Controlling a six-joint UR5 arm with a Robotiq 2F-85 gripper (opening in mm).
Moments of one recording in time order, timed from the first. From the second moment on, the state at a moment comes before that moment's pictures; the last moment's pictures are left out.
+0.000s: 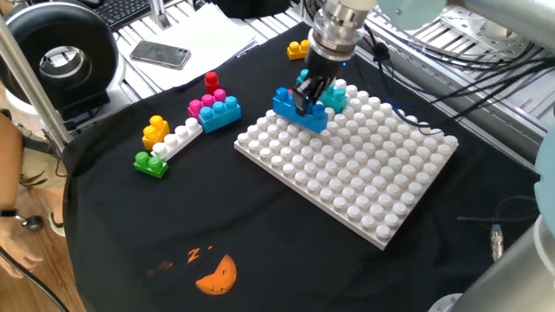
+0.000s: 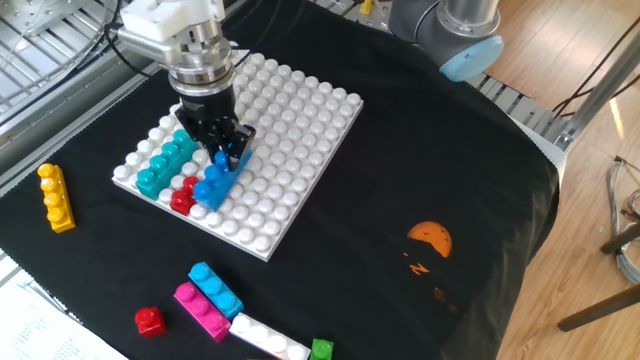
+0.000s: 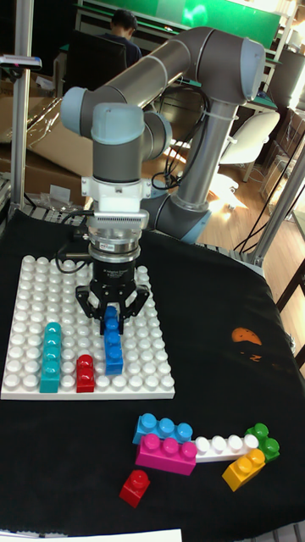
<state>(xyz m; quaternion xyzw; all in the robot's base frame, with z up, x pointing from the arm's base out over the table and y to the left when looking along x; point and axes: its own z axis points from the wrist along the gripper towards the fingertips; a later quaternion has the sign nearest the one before) 0.539 -0.042 0.082 -0.07 0.99 0.08 0.08</state>
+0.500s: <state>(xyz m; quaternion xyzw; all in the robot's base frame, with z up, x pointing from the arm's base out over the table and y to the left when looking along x) 0.530 -0.041 0.068 -0.06 0.99 0.08 0.07</state>
